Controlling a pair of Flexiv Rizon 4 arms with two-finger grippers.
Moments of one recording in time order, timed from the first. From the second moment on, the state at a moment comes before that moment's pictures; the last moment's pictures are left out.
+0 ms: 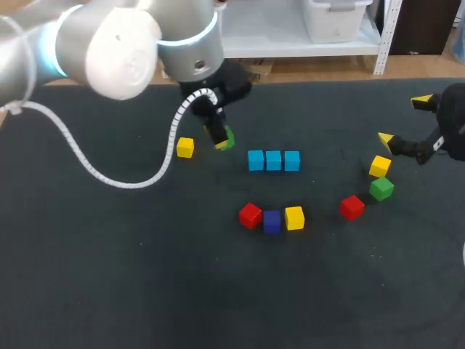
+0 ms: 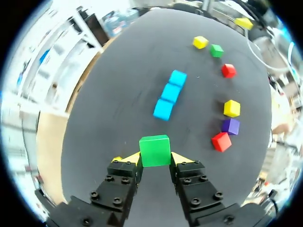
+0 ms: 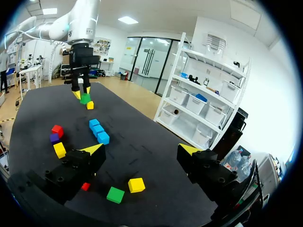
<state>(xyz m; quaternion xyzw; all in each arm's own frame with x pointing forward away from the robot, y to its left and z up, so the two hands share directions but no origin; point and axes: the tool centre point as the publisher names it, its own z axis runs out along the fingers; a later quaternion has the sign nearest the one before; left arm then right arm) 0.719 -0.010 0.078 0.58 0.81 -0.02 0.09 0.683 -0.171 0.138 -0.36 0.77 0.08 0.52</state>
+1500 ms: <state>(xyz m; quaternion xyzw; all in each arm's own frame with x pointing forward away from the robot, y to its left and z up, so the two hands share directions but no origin) 0.751 -0.076 0.039 0.73 0.68 -0.02 0.02 0.683 -0.171 0.138 -0.36 0.77 0.08 0.52</state>
